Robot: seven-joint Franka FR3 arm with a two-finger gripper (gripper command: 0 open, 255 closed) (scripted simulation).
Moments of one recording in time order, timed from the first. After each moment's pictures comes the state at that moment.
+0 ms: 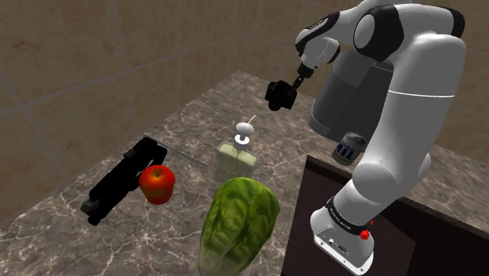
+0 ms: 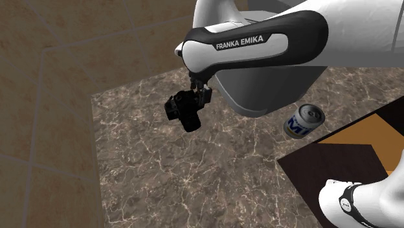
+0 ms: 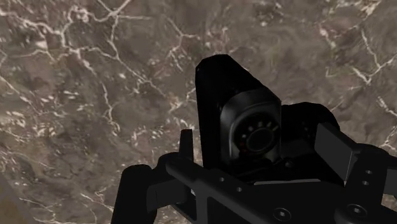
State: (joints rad) arm -0.16 0.38 -0.52 -1.83 0.43 2.18 -1.29
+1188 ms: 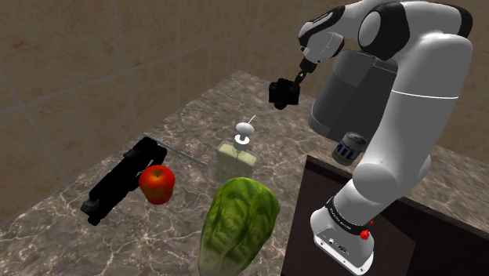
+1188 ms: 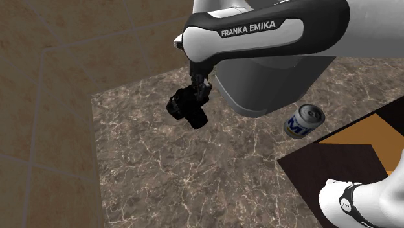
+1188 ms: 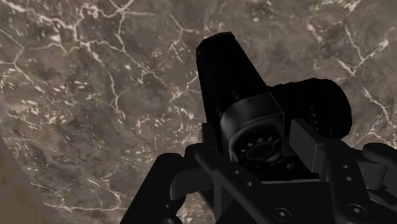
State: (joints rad) arm -0.16 0.35 -0.53 -1.81 0.40 2.13 -1.26
